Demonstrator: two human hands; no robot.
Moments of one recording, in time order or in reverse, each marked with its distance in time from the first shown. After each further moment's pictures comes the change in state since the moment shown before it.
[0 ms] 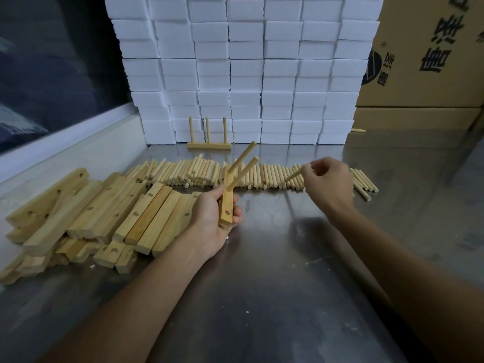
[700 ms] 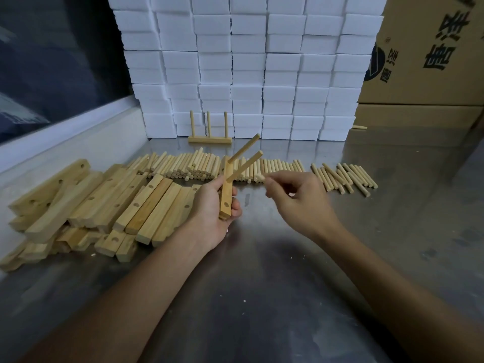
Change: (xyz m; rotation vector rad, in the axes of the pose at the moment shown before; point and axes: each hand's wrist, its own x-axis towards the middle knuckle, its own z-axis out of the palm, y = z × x) left_hand -0.007 0.001 0.004 0.051 0.034 0.017; right_hand -0.065 -0.035 -0.005 0.133 -0.372 -0.358
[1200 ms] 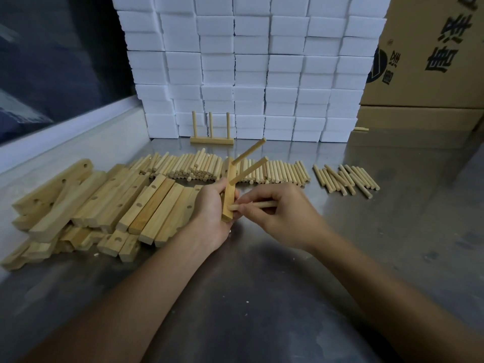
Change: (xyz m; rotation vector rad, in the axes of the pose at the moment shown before) left_hand -0.002 -0.001 -0.002 0.010 0.002 0.005; right_hand -0.007 -0.019 0.011 0.011 -0.296 -0.060
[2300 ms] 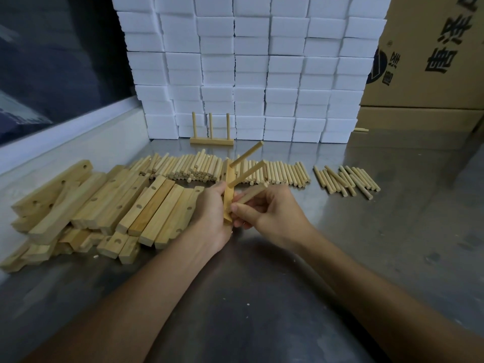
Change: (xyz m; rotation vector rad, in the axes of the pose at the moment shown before) left_hand 0.003 -0.004 0.002 0.012 0.062 -0.041; right_hand 0.008 0.004 0.021 0.375 0.016 0.142
